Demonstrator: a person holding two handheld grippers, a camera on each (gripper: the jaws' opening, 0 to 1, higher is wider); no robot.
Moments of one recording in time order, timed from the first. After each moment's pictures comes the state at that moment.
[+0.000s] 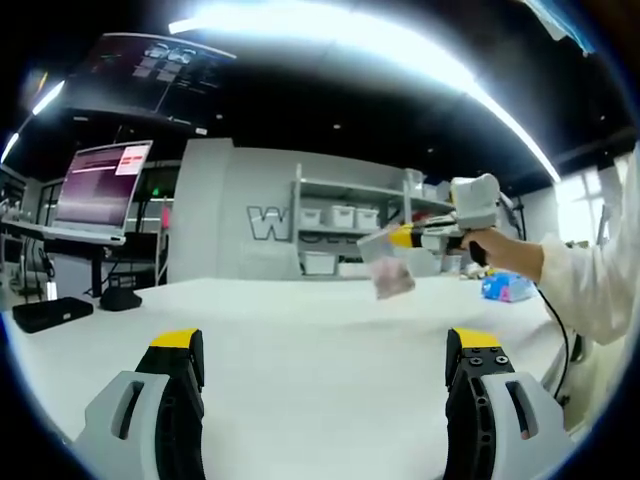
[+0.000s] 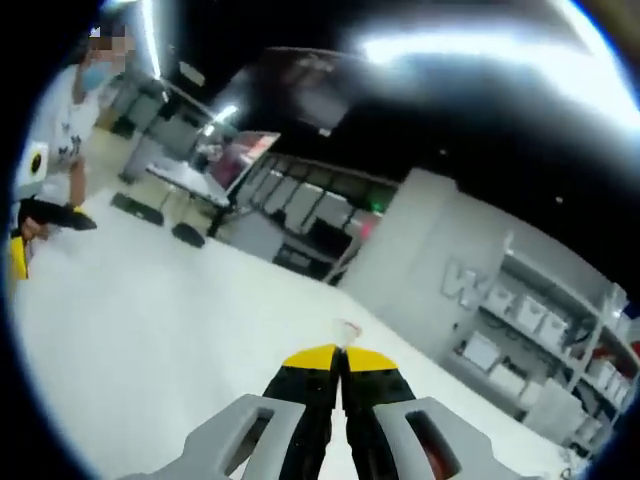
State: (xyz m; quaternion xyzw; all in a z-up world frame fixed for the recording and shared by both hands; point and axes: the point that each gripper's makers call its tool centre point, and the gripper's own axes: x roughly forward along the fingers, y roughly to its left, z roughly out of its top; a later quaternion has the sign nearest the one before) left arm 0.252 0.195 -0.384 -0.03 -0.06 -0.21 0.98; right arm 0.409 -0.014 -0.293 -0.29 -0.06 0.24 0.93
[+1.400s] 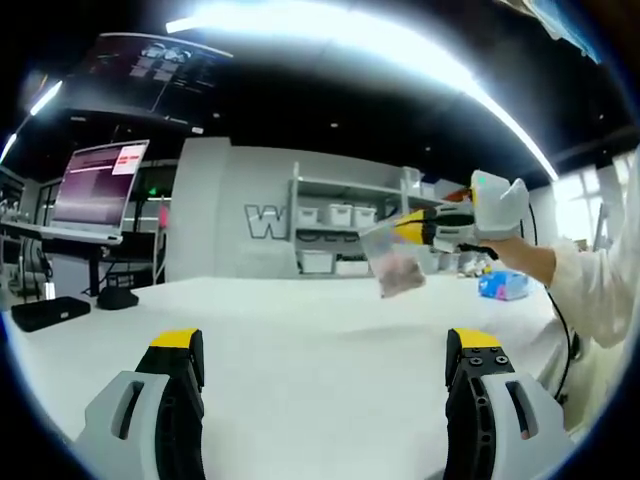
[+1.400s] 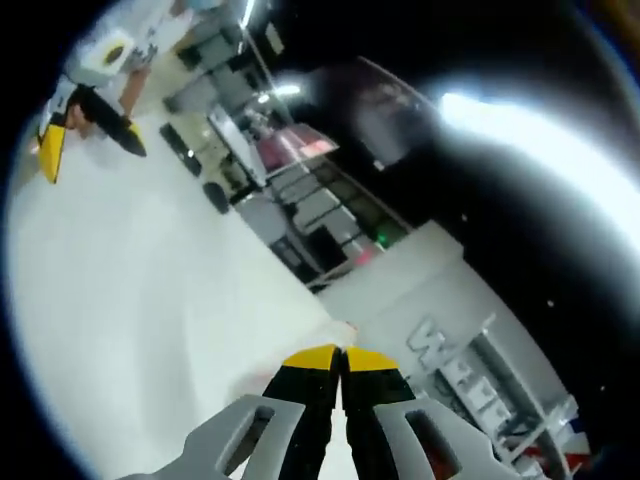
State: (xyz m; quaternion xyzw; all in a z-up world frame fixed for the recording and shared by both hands) left arm 0.249 0.188 -0.388 -0.03 -0.06 -0.22 0.97; right arm 0.368 -0.002 -0.290 -0.46 -0.14 0.21 0.85
